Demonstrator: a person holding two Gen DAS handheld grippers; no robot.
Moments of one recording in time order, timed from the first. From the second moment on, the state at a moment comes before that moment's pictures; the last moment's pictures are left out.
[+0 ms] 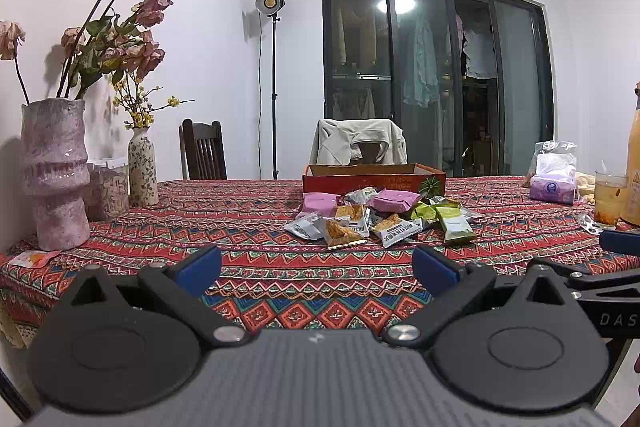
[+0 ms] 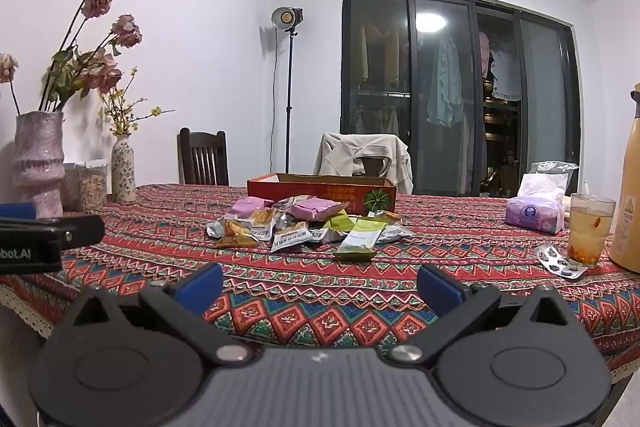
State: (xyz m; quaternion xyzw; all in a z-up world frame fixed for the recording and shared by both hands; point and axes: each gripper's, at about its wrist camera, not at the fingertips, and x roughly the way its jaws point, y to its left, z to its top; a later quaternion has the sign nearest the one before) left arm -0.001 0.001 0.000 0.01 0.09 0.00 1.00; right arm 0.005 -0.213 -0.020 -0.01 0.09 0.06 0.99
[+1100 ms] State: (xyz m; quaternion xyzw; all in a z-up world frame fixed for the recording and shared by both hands) left arm -0.002 0.000 0.002 0.01 0.09 0.00 1.00; right arm 0.005 -0.212 -0.022 -0.01 0.09 0.06 0.99
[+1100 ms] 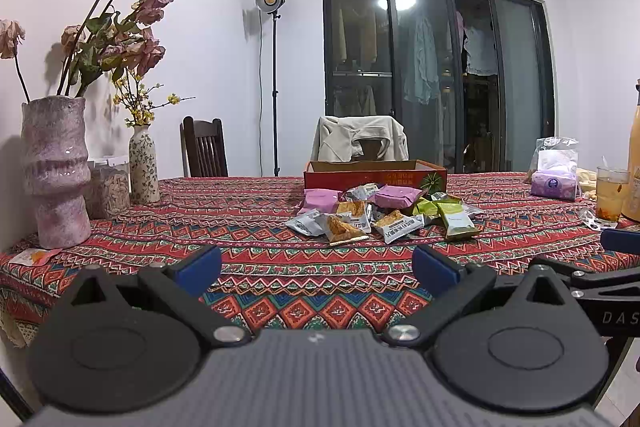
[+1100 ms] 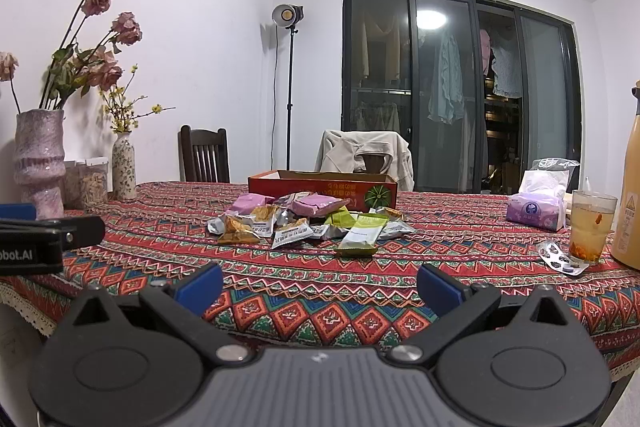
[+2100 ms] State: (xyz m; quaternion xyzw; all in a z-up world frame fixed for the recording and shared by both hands) left arm 0.000 0.002 0.000 0.01 0.09 0.00 1.00; right arm 0.006 -0.212 -0.027 -0.01 0.09 0.06 0.99
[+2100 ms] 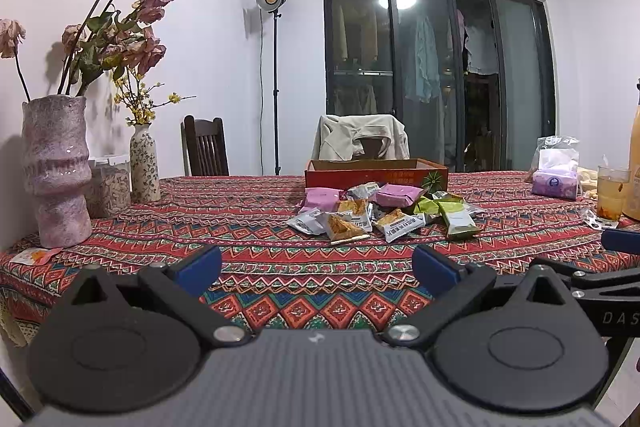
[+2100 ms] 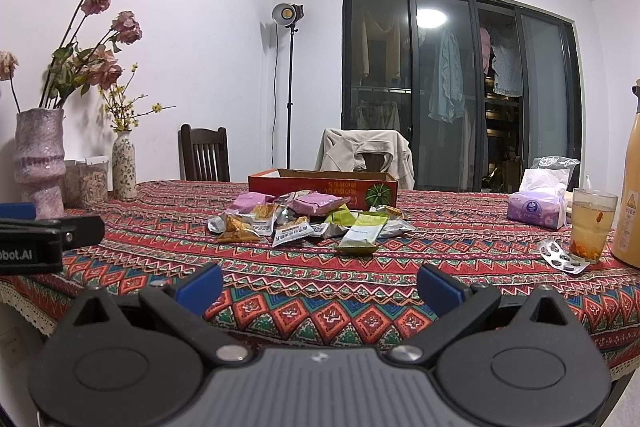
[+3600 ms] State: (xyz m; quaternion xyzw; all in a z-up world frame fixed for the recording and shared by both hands) left arm 0.227 -0.012 0.008 -0.01 0.21 -0.02 0.98; right arm 0.195 -0.244 0.016 -0.01 0.15 0.09 0.98
